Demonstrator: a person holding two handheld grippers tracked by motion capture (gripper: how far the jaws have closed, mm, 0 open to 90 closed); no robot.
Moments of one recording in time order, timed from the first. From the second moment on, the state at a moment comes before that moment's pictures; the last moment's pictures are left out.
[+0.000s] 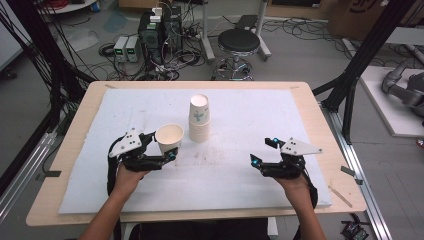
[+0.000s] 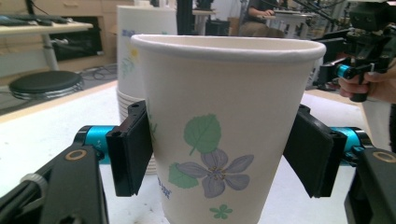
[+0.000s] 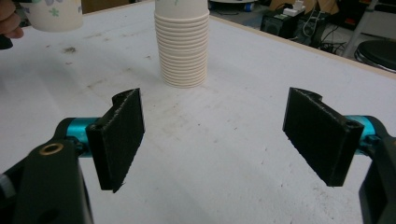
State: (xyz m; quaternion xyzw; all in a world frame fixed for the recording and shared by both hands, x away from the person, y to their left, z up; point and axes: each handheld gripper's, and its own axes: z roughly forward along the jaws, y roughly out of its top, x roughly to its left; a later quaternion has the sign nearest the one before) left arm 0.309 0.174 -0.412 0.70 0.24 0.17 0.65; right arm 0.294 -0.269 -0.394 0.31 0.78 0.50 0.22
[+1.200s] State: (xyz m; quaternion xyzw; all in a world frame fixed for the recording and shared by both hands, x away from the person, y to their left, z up) left arm 0.317 0.202 -0.422 0.69 0.30 0.23 0.62; right arm 0.293 -0.268 -0.399 0.31 0.78 0.49 0.22
